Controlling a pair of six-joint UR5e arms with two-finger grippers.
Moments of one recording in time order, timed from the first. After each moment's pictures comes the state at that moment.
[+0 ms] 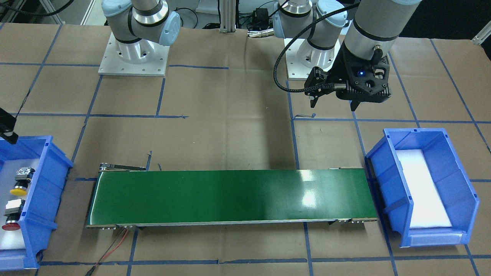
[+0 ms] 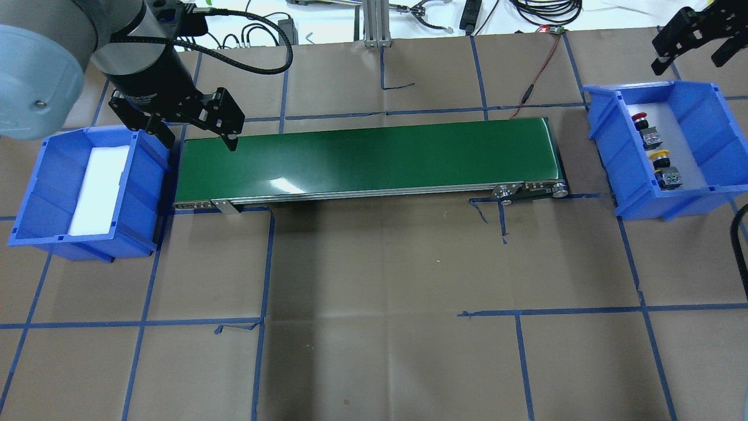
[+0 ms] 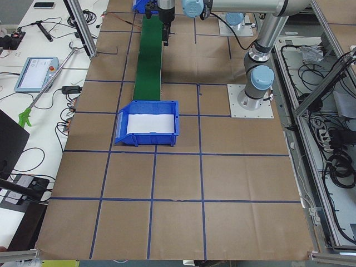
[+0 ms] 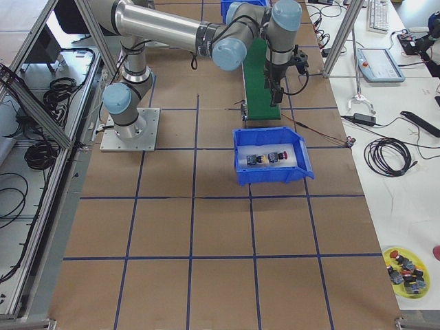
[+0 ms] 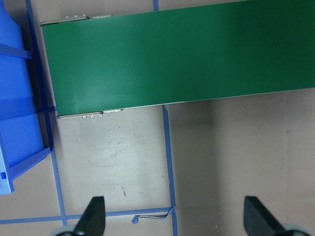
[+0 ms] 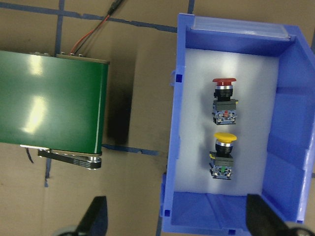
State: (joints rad) left arm -1.57 -1.59 -1.56 -1.56 1.58 0.09; right arm 1.24 -1.37 1.35 -1.60 -1.54 -0.42
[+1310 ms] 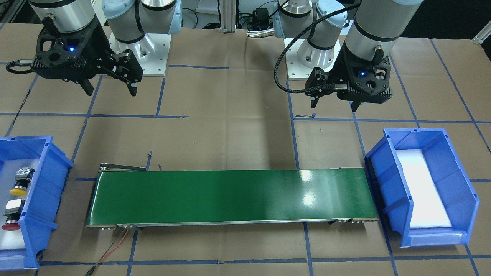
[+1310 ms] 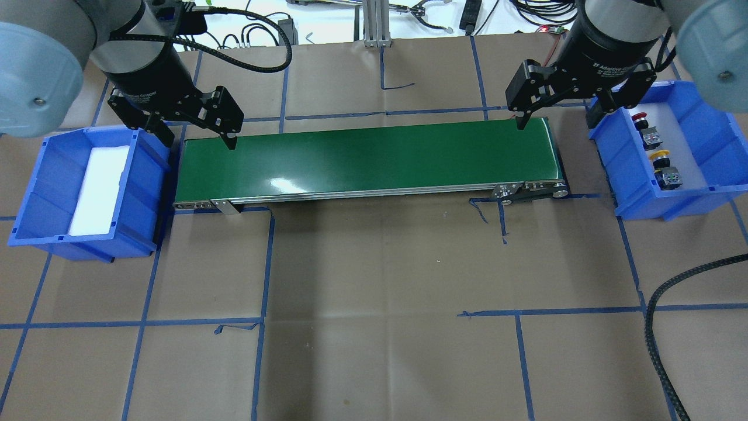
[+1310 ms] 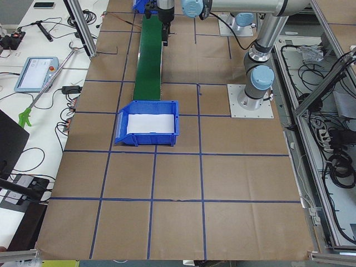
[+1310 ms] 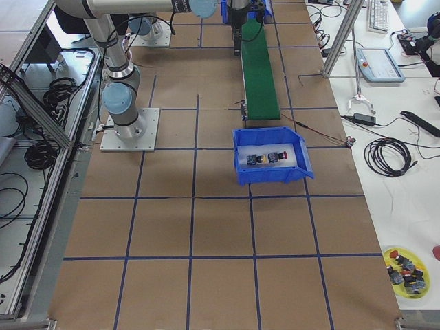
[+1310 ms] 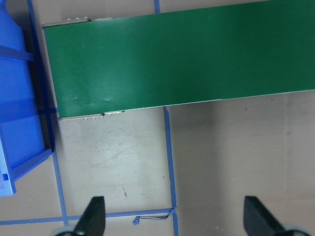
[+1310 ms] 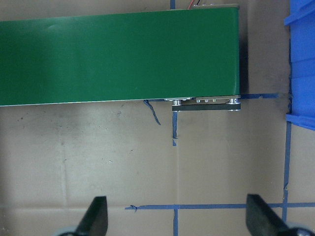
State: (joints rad) left arm -1.57 -1.60 -1.56 -1.56 1.58 0.09; right arm 1.57 -1.60 1.56 -1.58 -1.54 0.02
